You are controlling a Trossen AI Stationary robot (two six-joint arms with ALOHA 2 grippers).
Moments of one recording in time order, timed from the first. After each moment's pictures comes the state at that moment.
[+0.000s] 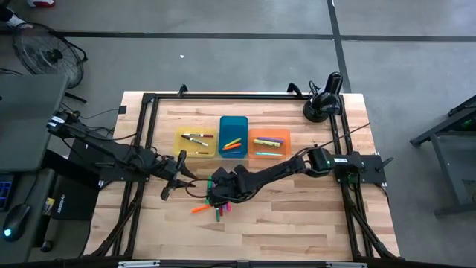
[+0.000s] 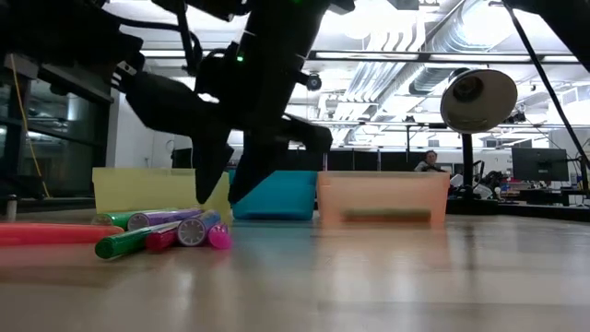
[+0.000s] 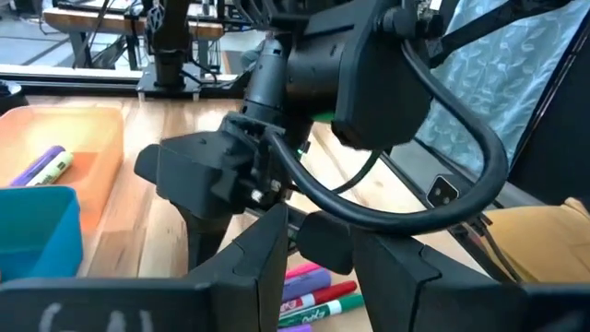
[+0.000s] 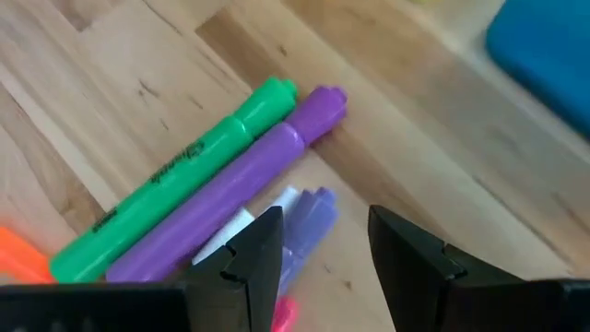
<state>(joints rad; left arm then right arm) -0.39 0.69 0.21 0.36 -0.08 -0.13 0.27 2.42 2.01 -0.80 0.46 0.97</state>
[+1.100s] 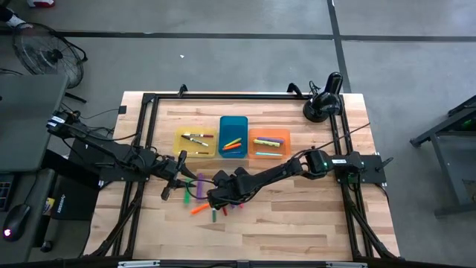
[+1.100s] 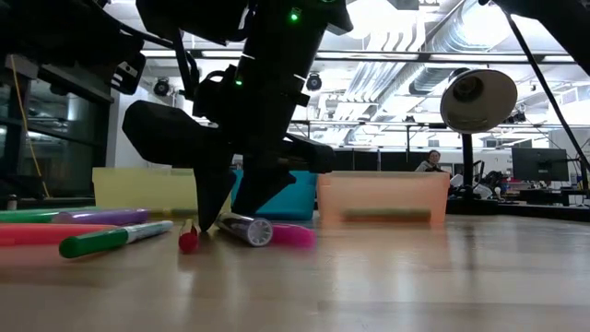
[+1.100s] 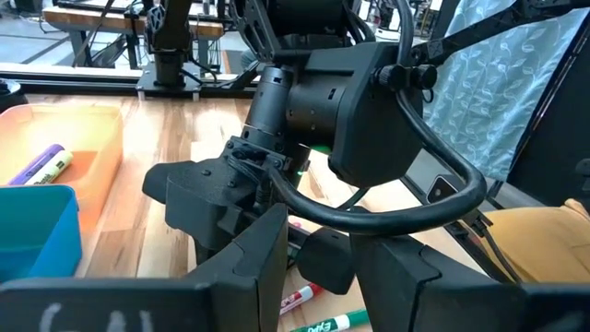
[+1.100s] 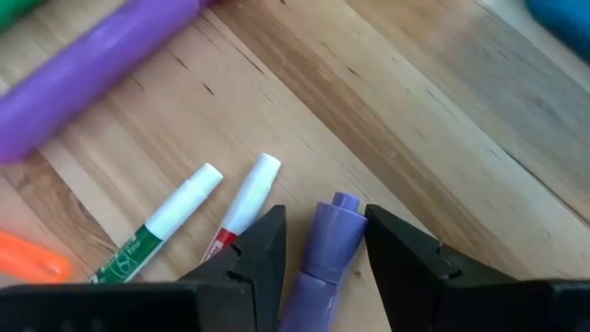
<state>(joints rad) -0.39 0.70 0.21 0.37 -0.08 -0.14 0.27 2.47 2.02 -0.84 0.41 0.98</state>
